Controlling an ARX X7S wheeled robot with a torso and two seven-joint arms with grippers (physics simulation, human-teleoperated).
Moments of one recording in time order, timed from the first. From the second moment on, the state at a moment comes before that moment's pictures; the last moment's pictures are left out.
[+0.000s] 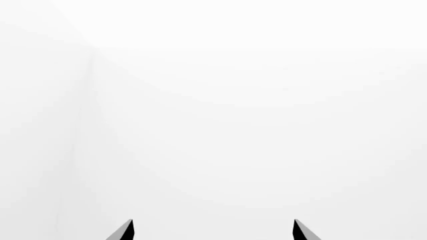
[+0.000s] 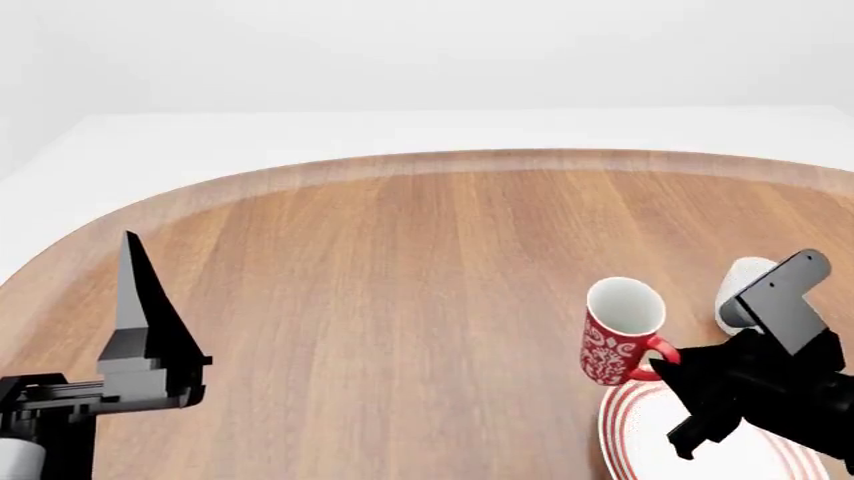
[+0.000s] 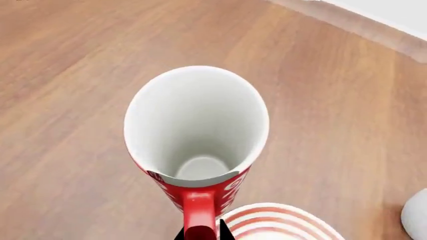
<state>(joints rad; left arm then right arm) 0.15 -0.45 -0.07 0.86 -0.34 -0.03 -0.37 1.89 1.31 -2.29 -0.25 1.42 0.20 0.00</state>
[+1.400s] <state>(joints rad) 0.15 -0.46 -0.05 0.84 -0.34 -0.02 -0.39 1.73 1.39 -2.33 -0.08 1.73 0.20 0.25</state>
